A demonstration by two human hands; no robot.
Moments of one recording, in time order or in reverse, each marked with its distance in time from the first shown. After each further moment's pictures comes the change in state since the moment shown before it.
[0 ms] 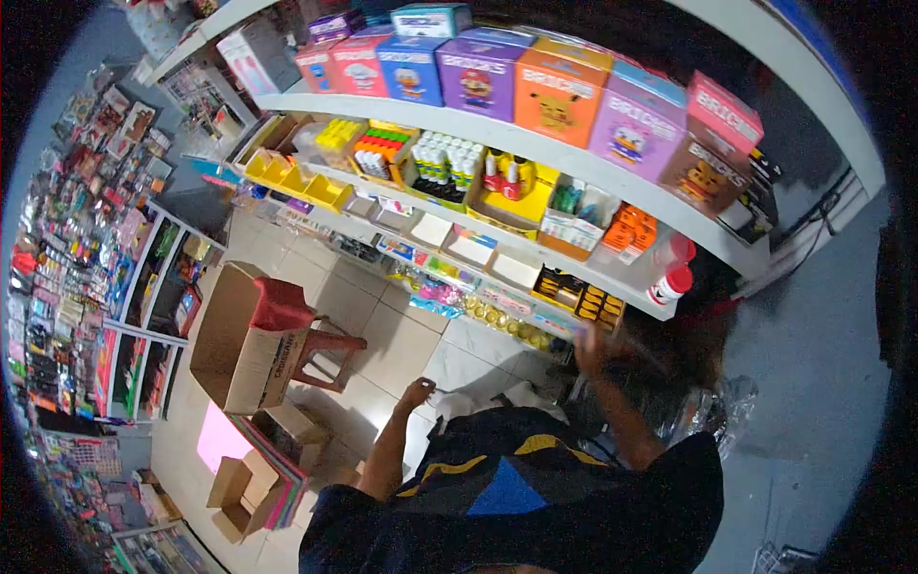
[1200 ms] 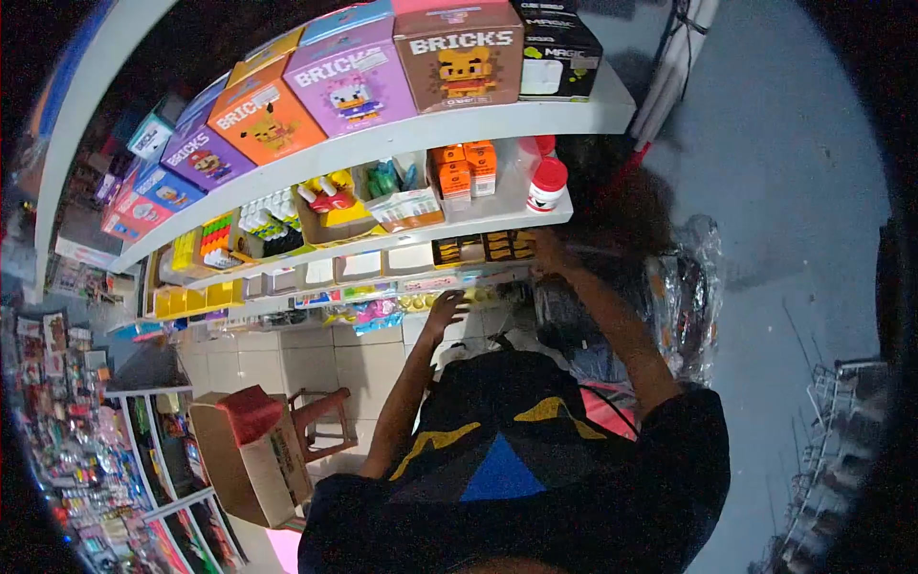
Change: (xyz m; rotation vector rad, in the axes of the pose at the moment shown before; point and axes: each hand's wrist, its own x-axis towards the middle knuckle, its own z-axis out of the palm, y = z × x) left_hand 0.093 0.257 0.164 -0.120 -0.543 0.054; right_hand 0.057 0.036 -0.081 -0.088 -0.256 0.468
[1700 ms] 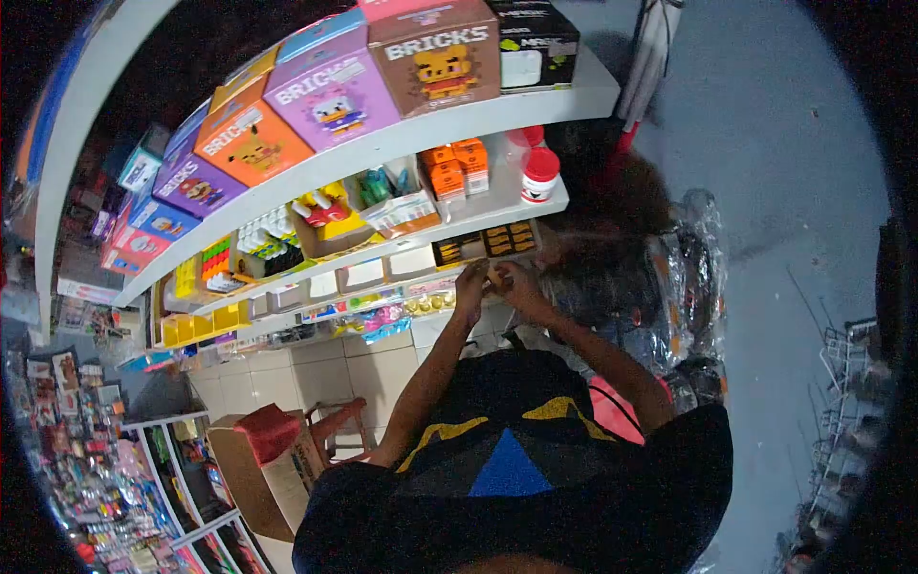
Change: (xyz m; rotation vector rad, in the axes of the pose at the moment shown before) left_hand 0.017 0.046 0.067 -0.261 0.033 0.191; right_hand -0.074 -0.094 0.056 0.452 0.106 -0.005
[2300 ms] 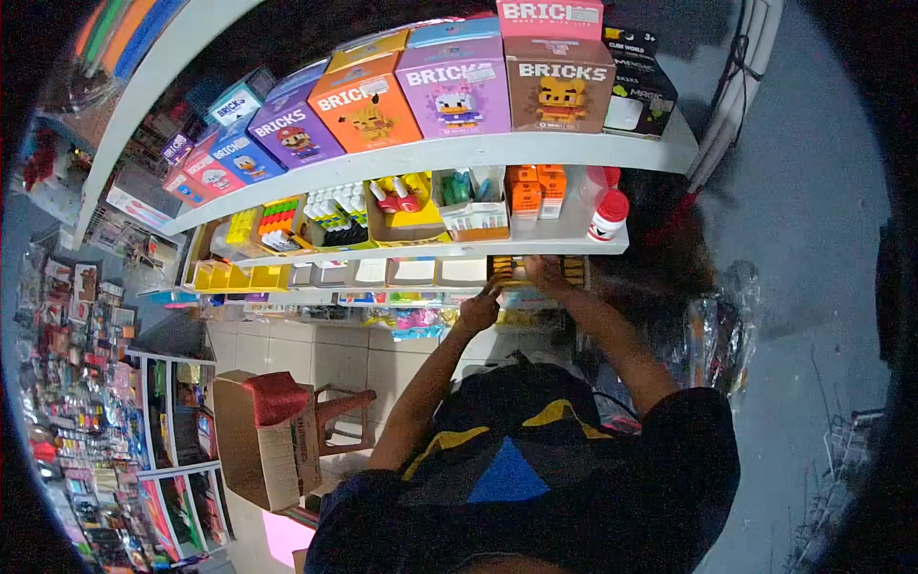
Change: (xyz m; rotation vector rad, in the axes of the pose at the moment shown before) left_hand 0.003 0.017 -0.089 1.608 -0.006 0.400; right_hand 0.131 0.053 0.033 -0.680 0.051 -0.553
